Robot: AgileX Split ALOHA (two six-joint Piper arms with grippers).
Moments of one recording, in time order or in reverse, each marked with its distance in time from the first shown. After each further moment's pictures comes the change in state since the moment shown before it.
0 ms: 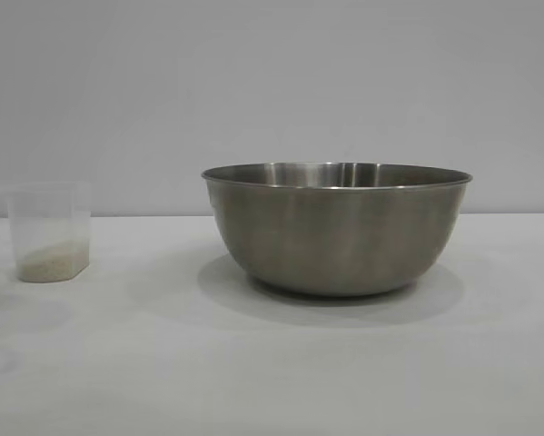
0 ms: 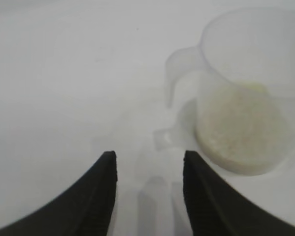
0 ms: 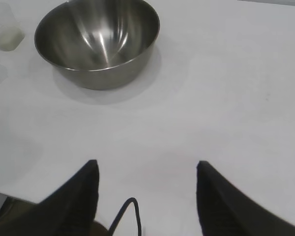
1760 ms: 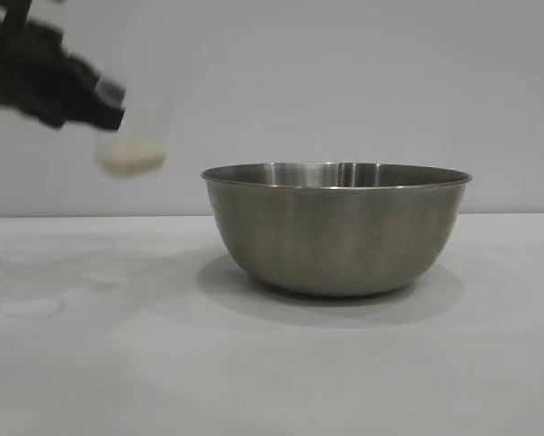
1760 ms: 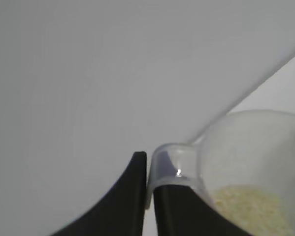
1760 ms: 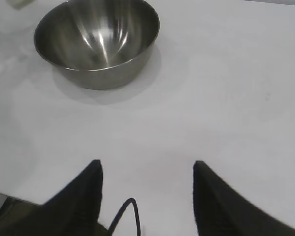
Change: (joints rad) left arm -0.095 -0.219 -0.526 0.679 0.247 0.531; right arm 0.000 0.000 0.000 0.000 0.000 0.001
